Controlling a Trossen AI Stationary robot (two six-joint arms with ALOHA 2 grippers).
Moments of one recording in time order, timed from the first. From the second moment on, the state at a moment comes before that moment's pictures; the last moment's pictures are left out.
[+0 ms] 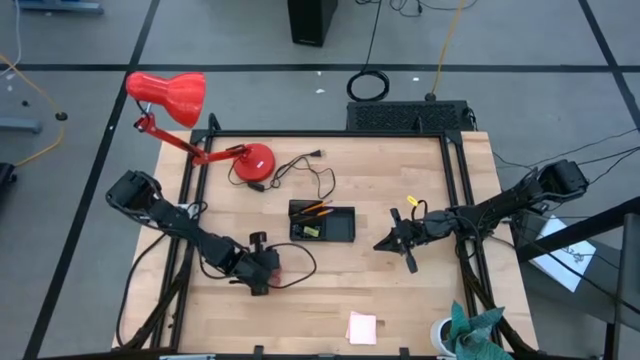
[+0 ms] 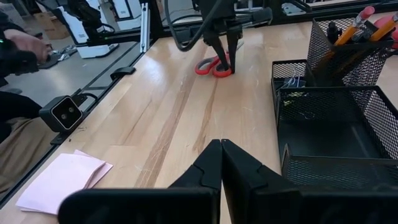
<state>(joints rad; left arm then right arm) -0.53 1.65 0.67 -0.20 -0.34 -0.52 0.26 1.10 0.16 0.65 0.00 0.20</state>
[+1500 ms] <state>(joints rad) -0.29 1.65 0.94 1.04 -1.03 0.29 0.26 1.10 0.16 0.65 0.00 0.20</state>
